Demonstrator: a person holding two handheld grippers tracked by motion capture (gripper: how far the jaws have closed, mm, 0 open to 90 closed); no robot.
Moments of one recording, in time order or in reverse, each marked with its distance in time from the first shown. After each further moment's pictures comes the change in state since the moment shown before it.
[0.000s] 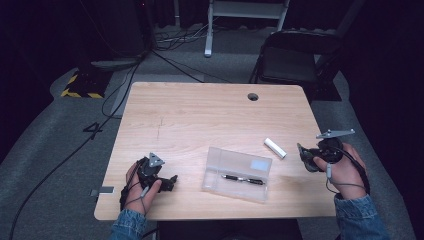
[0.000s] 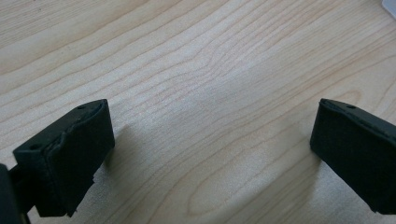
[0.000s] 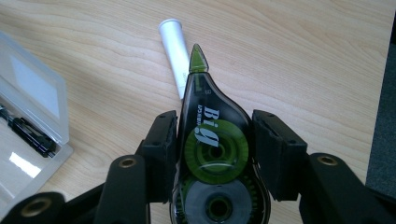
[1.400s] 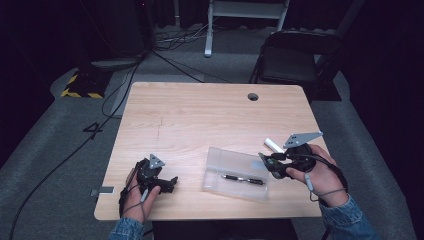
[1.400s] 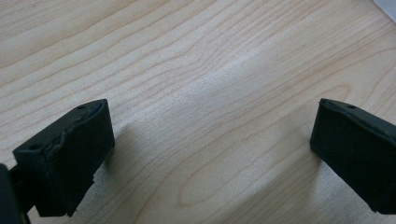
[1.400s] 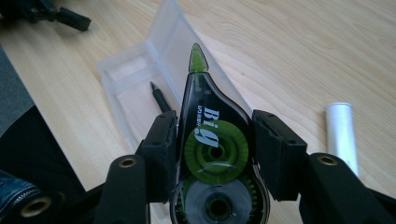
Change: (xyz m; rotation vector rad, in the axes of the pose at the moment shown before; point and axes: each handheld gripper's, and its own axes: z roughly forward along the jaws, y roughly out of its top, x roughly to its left) left arm -0.004 -0.003 -0.002 -0.001 -0.003 -0.002; right arm 0.099 0.031 -0.013 -0.080 0.328 -0.317
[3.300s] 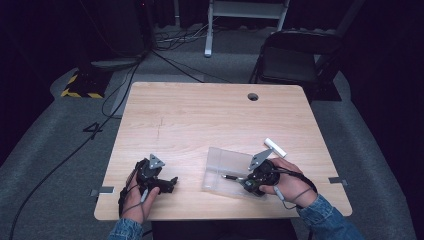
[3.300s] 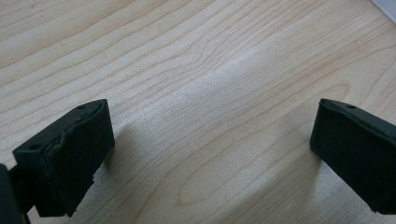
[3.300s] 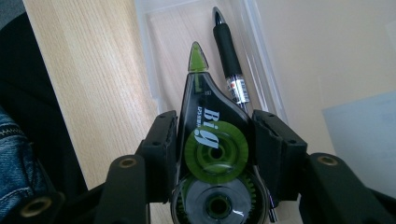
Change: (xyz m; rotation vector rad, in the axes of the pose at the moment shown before) left arm 0.001 0.000 0.000 0.001 0.000 0.010; right arm 0.030 -0.013 0.092 0.260 0.161 -0.224
